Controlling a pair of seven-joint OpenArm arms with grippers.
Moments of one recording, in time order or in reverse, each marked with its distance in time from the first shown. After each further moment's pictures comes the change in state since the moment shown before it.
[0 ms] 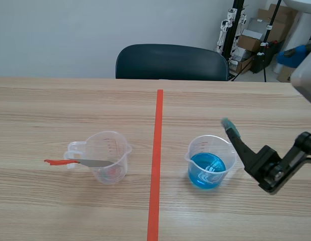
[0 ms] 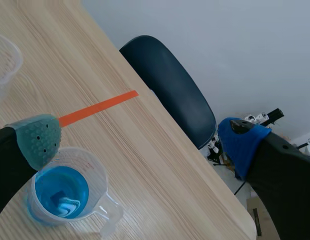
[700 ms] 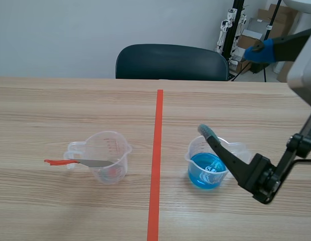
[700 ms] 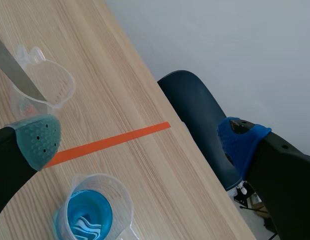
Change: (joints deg) left arm -10.3 -9.6 4.7 -27.6 5.8 -22.4 -7.8; right arm 5.5 -0.2 0.0 0.0 -0.2 14.6 4.2
